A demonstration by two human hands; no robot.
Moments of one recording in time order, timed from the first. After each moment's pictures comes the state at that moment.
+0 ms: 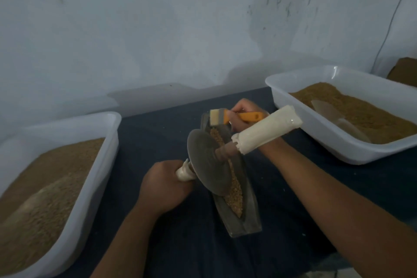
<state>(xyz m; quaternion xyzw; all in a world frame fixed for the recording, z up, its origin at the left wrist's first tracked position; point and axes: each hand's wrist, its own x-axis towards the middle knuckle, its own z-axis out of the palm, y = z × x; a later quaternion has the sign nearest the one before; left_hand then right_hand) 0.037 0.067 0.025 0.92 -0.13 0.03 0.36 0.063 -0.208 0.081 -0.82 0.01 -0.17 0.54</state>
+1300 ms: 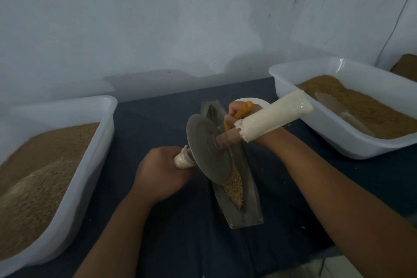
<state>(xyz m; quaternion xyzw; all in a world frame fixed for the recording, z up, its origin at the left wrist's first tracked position) 0.040 0.067 0.030 0.91 -0.14 0.03 0.38 0.090 -0.207 0.069 -0.97 -0.09 -0.07 0.20</state>
